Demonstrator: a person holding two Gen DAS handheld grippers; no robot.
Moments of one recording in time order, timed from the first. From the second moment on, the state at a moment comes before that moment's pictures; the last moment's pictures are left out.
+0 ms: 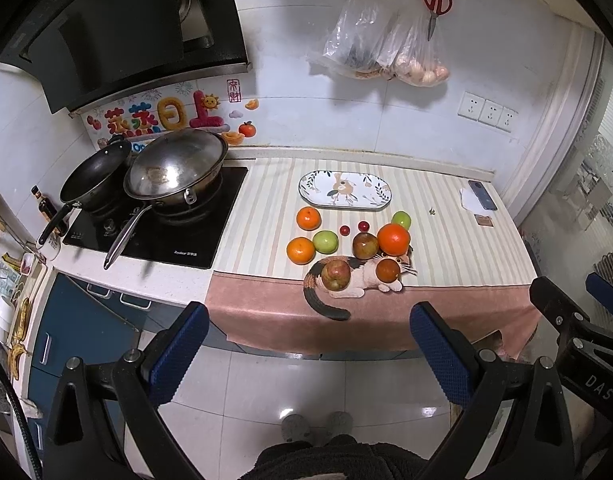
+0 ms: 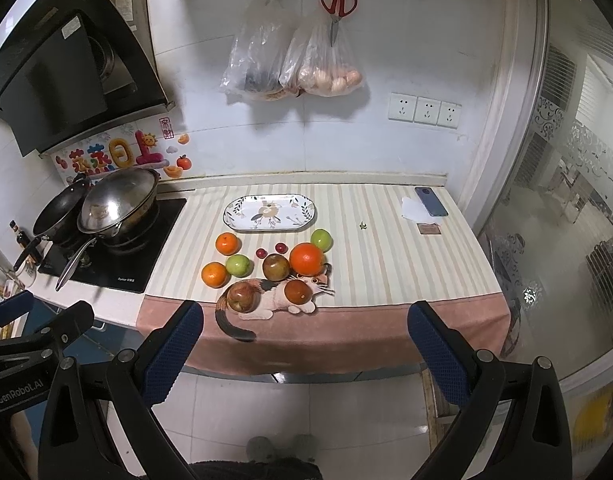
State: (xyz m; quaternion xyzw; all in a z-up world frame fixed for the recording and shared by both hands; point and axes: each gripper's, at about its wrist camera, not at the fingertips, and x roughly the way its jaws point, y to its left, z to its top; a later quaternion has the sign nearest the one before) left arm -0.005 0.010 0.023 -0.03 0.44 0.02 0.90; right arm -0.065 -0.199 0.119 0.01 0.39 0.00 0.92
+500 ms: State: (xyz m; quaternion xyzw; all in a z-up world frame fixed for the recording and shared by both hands) left arm -0.011 0.009 0.026 -0.03 0.44 0.02 0.90; right arm -0.067 -0.197 0.119 0.01 0.39 0.01 0.92
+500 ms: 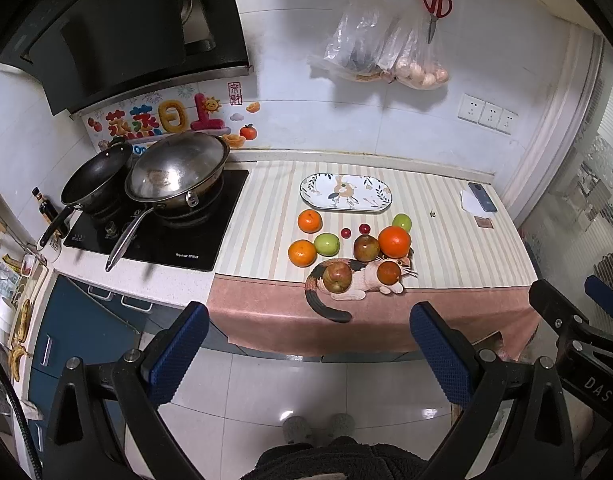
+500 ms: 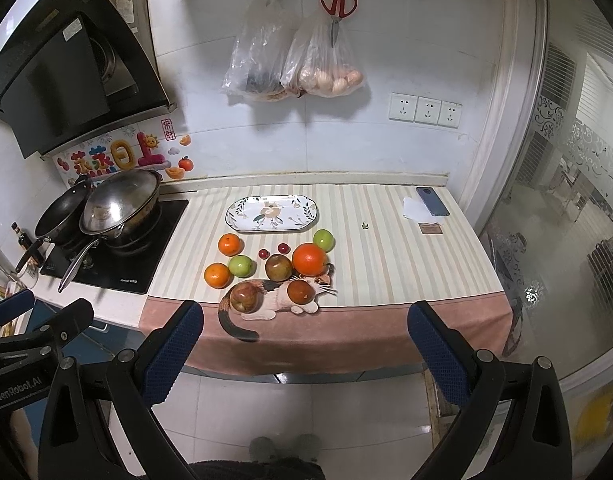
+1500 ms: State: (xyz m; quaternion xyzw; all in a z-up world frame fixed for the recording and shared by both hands) left arm 0.142 0.044 -0.075 -0.04 0.50 0.03 0.87; right arm 0.061 -0.188 0.003 0.10 0.48 -0.01 0.87
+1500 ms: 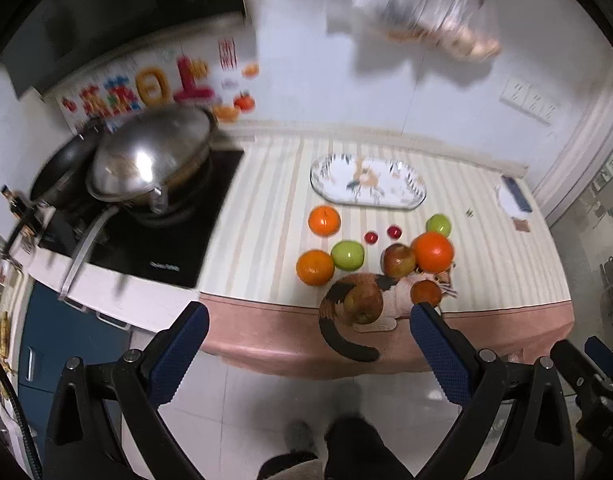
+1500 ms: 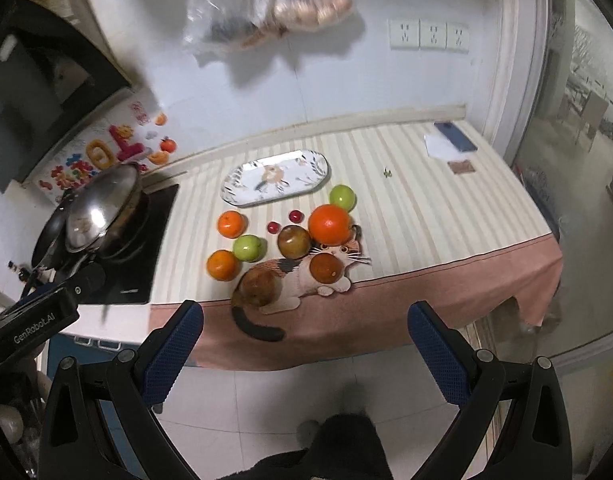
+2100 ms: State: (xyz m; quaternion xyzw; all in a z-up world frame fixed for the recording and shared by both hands) left arm 0.353 0.017 -0.267 -0.10 0.70 0.05 0.71; right arm 0.340 -0.257 -0.245 0.22 0.66 0.02 0.72
